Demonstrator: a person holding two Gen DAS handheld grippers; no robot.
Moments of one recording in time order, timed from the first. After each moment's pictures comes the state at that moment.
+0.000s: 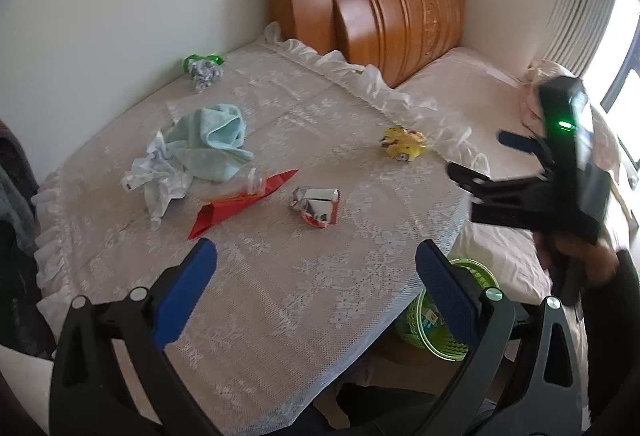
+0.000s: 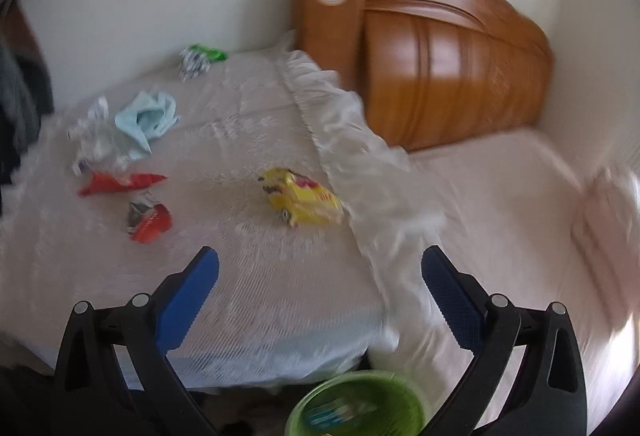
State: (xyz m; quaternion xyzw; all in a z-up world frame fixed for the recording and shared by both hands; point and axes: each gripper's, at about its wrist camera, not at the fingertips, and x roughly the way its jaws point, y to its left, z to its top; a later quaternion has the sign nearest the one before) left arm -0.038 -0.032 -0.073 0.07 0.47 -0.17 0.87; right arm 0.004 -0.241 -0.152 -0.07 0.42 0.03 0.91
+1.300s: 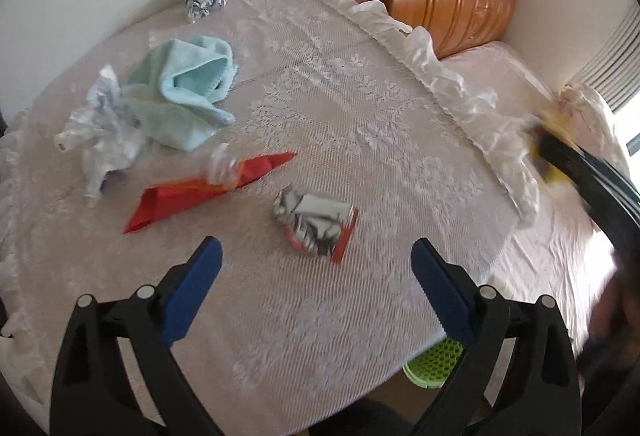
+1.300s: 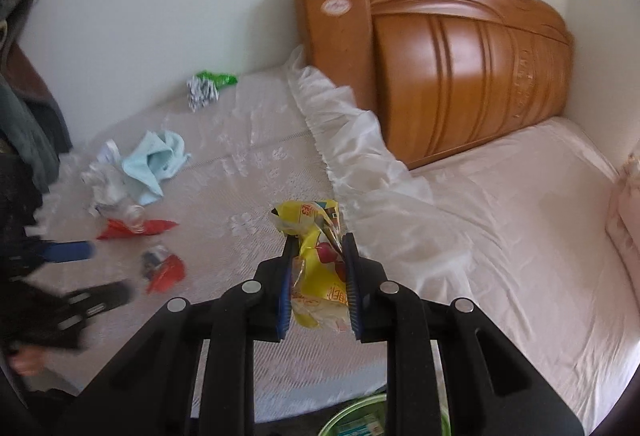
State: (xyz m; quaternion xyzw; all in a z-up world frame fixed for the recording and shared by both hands) left arm 0.054 -0.061 -0.155 0.01 0.55 -0.12 0.83; right arm 0.010 -0.264 -0.130 0.04 0.41 0.05 0.91
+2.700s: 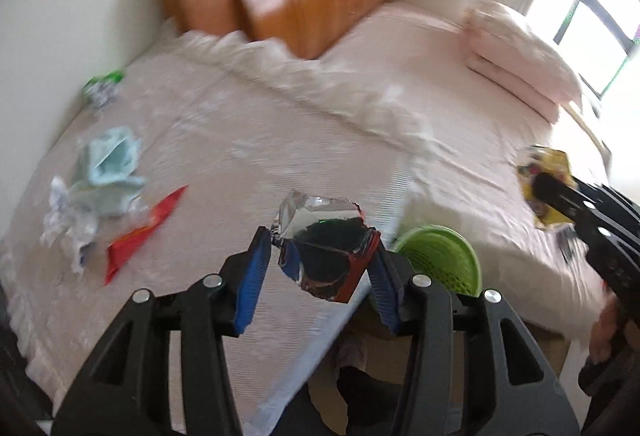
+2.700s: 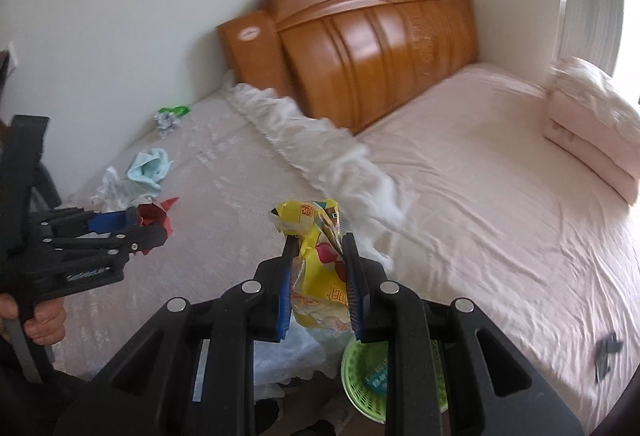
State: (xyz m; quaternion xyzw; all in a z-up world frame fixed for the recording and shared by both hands) left arm -0.027 -0.132 -0.099 0.15 0.49 -0.30 0.81; right arm -0.157 -0.289 -0.105 0.14 0.39 -0.10 0.91
